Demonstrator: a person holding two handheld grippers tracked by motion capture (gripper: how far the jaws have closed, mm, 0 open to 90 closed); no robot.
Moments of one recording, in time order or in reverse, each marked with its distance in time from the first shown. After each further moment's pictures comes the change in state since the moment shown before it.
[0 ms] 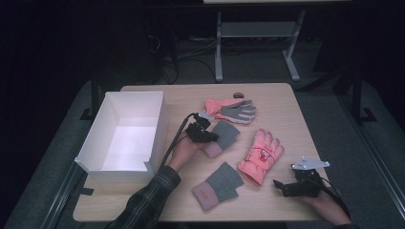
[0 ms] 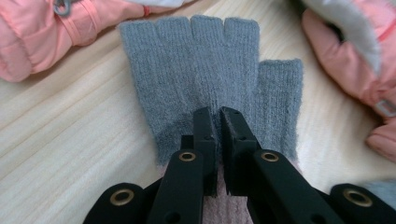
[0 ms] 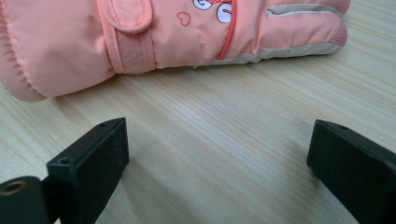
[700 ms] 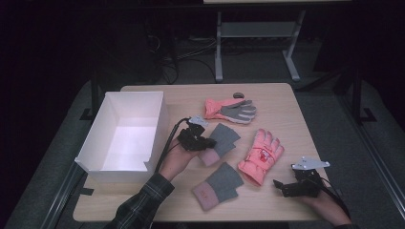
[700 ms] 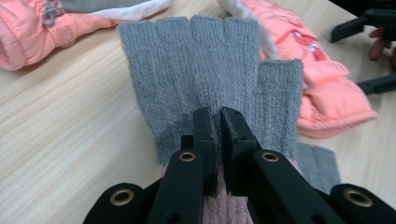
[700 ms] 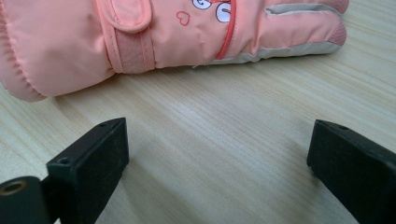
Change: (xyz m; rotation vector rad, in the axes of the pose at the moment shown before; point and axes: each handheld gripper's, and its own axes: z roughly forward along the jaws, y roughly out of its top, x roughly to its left) left arm -0.043 -0.013 -0.056 -0.034 -0.043 0.027; right arm 0.000 0.000 0.000 0.002 -0.003 0.005
